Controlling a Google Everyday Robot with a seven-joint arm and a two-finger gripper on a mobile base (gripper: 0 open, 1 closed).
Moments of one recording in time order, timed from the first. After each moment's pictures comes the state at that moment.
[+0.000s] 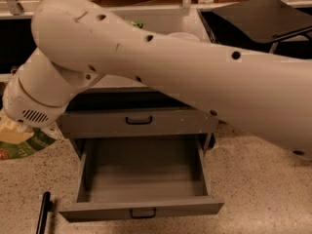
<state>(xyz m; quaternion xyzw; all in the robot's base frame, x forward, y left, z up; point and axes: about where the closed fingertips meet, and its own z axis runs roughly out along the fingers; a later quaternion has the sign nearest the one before) 0.379 0.279 0.924 -0.73 0.55 0.28 0.31</state>
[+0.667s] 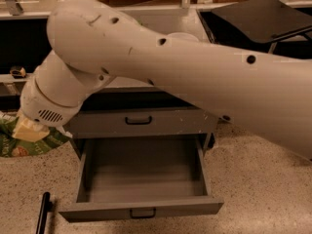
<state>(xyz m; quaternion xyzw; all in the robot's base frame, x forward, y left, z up) 0.392 0.256 0.915 -0.72 0.57 0.25 0.31</state>
